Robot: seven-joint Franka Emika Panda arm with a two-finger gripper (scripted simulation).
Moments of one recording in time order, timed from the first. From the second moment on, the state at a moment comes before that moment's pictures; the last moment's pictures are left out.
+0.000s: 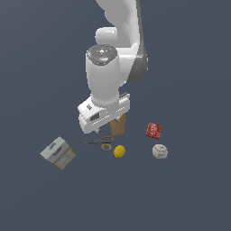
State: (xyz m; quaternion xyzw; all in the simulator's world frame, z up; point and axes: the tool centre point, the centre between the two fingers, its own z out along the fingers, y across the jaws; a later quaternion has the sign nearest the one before) arm 0.030 -0.034 0.202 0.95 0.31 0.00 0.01
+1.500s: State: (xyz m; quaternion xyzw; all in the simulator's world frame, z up) arm 0.051 -0.123 0.134 0.82 0.56 0.04 0.05
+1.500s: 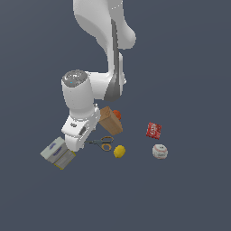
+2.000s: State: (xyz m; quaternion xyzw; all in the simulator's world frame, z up) arm 0.047 -0.153 0.125 0.81 0.58 0.04 0.06
